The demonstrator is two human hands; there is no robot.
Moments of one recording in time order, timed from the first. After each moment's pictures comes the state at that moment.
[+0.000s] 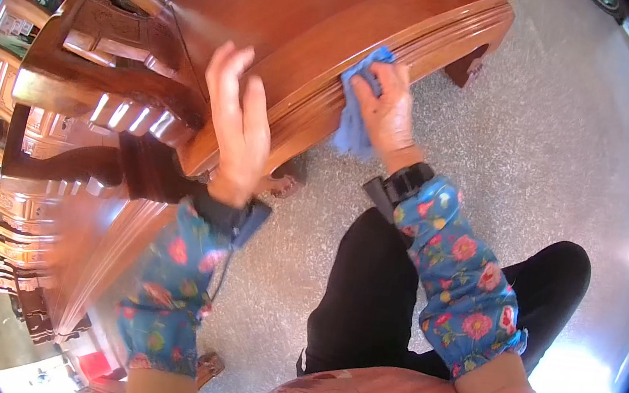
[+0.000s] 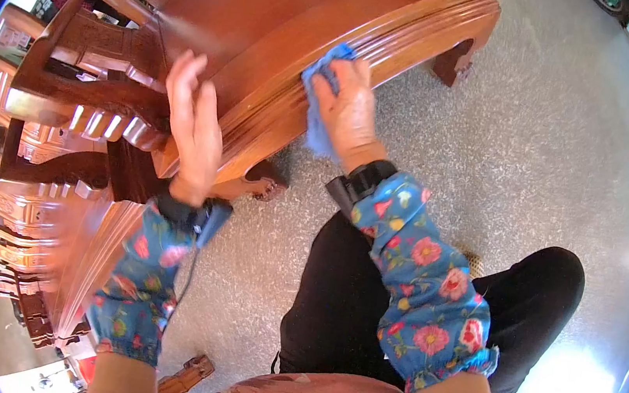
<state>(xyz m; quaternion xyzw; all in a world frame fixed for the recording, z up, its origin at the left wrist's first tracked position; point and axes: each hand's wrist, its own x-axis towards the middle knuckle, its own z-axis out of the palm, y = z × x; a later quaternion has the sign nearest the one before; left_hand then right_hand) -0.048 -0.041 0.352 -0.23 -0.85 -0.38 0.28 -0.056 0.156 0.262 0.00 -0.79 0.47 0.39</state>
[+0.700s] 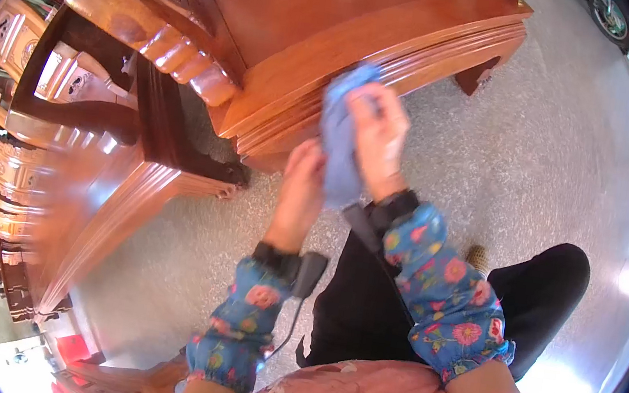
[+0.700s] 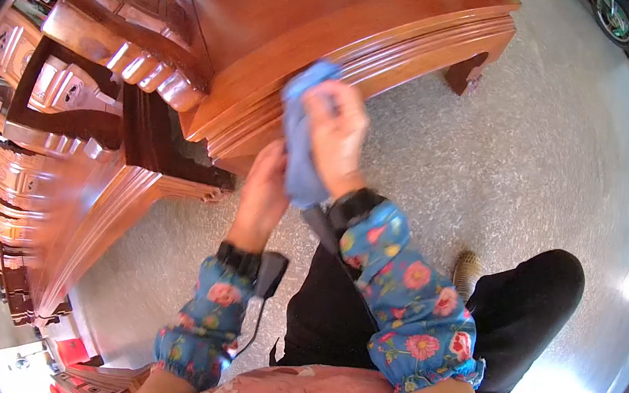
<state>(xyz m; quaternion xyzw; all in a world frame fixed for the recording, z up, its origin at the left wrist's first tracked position) 0.054 -0.055 0.248 0.12 -0.44 -0.88 -0.11 0.000 0.068 0.284 -0.03 -0.63 0.71 0.32</state>
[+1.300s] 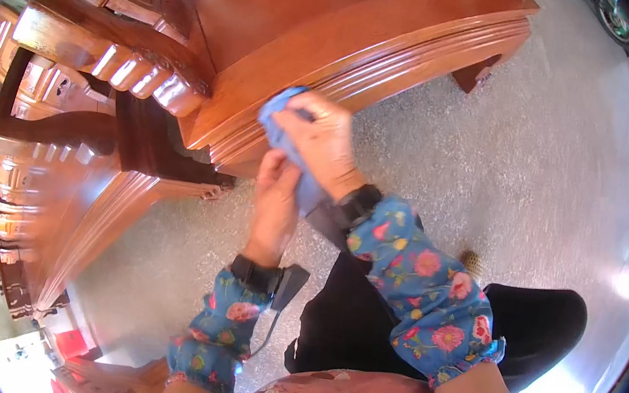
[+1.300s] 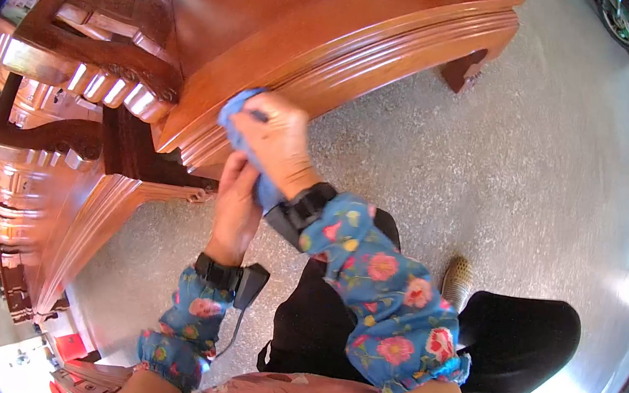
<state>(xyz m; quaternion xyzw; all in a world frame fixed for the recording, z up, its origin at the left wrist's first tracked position) 0.057 -0.046 0.257 0.12 -0.50 -0.86 -0.05 -0.018 0.046 0.272 0.07 -0.64 0.74 0.19</state>
